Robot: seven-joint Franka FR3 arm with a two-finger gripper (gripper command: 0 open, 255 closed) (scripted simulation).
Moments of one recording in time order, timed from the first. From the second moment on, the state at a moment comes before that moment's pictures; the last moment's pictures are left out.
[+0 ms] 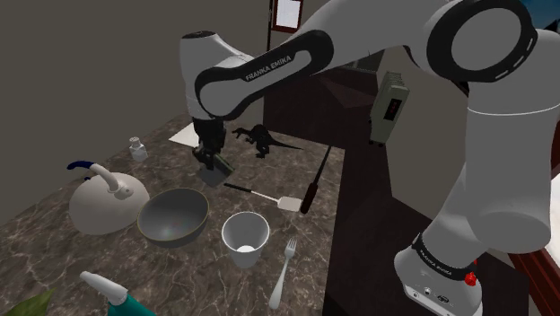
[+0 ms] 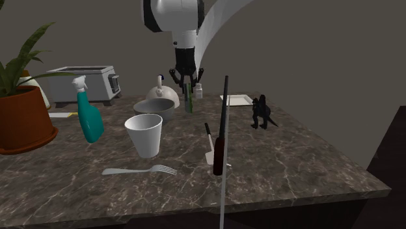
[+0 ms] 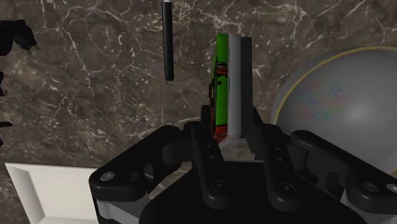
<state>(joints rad) 0.24 0.44 0.26 -1.69 -0.16 2.12 0.08</state>
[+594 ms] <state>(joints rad) 0.24 0.40 0.27 -1.63 -0.14 2.02 0.07</state>
